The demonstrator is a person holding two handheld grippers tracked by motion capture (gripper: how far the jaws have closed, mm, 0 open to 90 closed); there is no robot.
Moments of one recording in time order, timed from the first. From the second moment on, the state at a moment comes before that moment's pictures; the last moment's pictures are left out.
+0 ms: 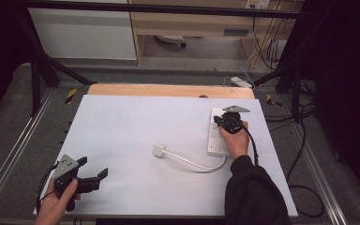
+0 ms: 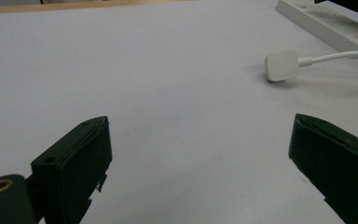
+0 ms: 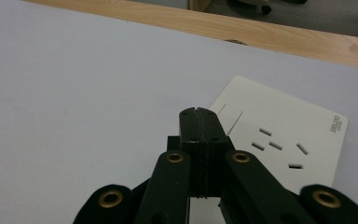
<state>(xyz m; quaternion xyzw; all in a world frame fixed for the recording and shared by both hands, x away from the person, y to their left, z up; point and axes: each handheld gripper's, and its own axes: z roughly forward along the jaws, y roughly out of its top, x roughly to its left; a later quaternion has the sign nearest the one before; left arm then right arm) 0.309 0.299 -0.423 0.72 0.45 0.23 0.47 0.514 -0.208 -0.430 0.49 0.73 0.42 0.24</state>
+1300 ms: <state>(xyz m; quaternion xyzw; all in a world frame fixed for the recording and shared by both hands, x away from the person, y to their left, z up) 0.308 0.298 -0.424 0.73 0.45 0.23 0.46 0.496 -0.214 -0.404 0.50 0.69 0.47 0.22</state>
